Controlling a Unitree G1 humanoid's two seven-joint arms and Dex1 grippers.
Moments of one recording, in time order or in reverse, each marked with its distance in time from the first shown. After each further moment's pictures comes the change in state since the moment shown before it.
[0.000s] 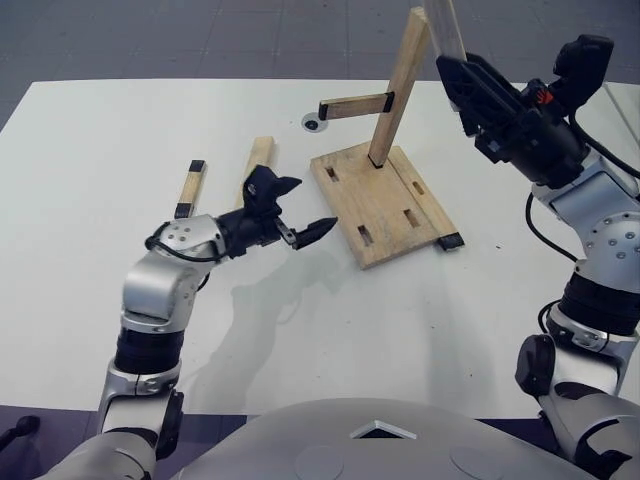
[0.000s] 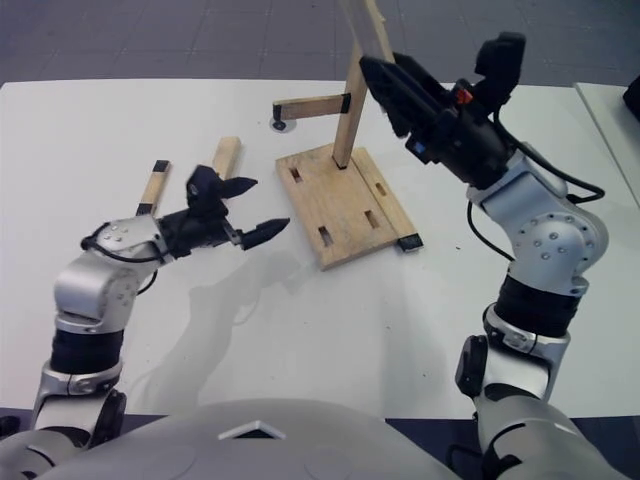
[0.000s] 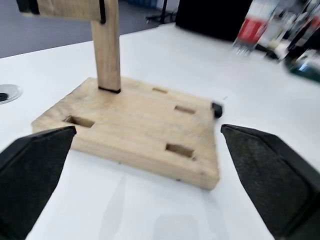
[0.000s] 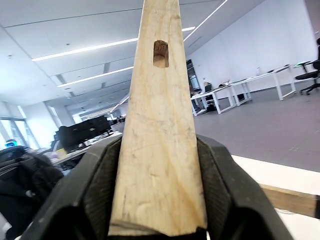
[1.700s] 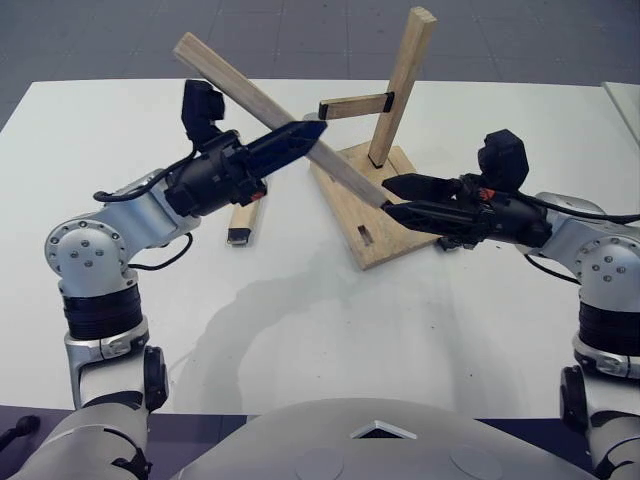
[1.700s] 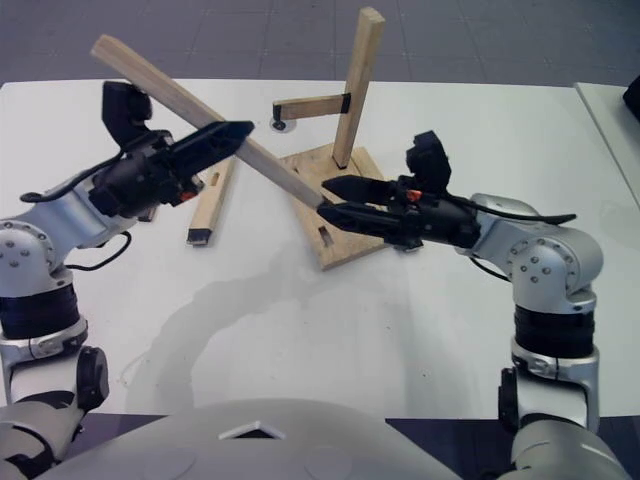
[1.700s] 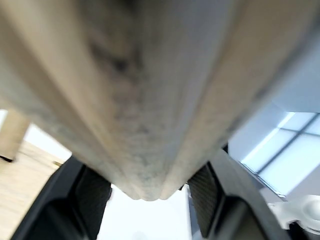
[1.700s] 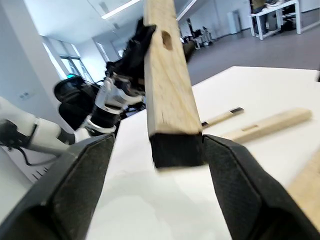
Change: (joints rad) left arm -0.178 0.133 0.173 0.144 -0.858 0.162 0.351; right arm 0.170 -0.233 0.225 -0.042 -0.194 -0.010 0.332
